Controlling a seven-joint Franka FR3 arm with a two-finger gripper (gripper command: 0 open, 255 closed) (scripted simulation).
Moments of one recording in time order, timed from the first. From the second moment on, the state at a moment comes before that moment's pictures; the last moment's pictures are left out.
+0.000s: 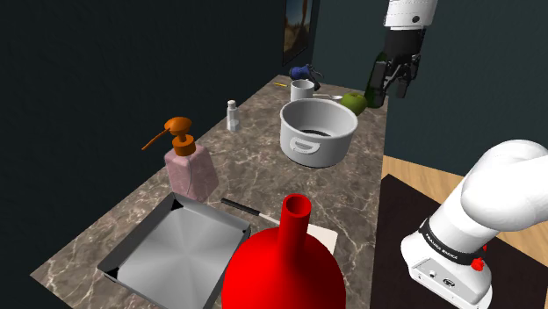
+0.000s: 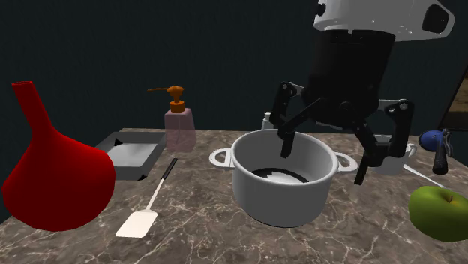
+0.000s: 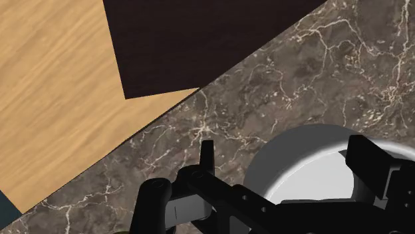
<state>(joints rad) -0.01 -0.75 -0.03 -2.41 0.01 1.49 0.08</state>
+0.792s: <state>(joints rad) 0.07 -0.56 0.13 -2.31 0.17 1.62 0.28</state>
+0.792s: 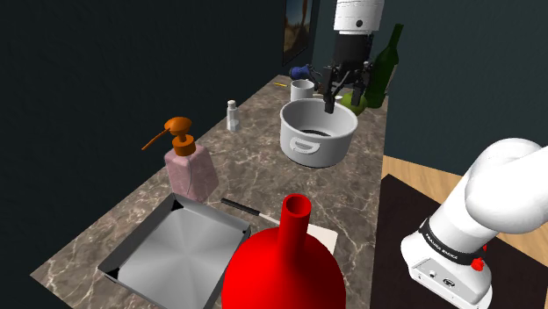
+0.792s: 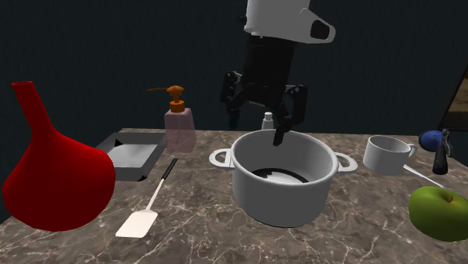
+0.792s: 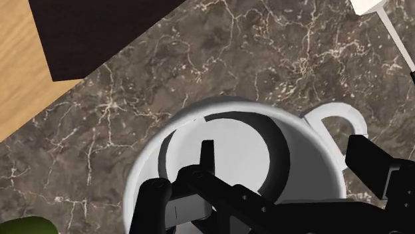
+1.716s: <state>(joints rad) 0.14 -0.20 0.32 -1.98 0.24 1.75 0.54</state>
